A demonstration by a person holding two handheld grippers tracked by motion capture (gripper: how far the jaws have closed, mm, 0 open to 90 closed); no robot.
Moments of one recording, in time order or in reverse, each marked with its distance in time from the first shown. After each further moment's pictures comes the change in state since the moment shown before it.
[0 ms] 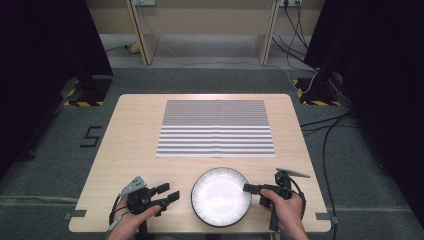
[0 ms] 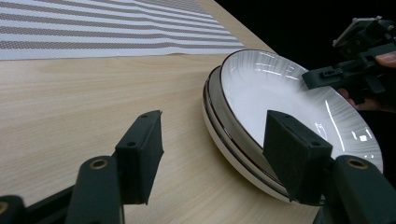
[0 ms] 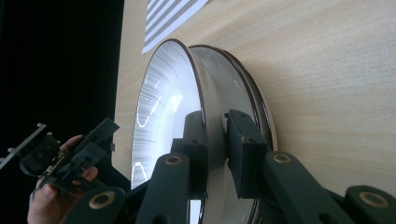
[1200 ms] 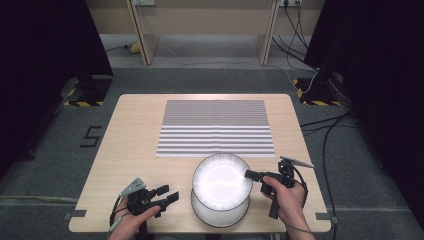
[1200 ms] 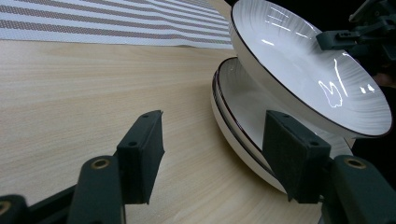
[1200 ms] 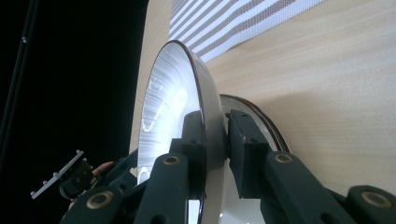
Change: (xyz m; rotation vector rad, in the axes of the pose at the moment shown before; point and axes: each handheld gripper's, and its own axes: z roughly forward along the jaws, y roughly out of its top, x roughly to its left) left arm 0.005 -0.008 0.004 0.006 0.001 -0.031; right arm 0.018 0.026 -0.008 -0.077 0.035 -0.012
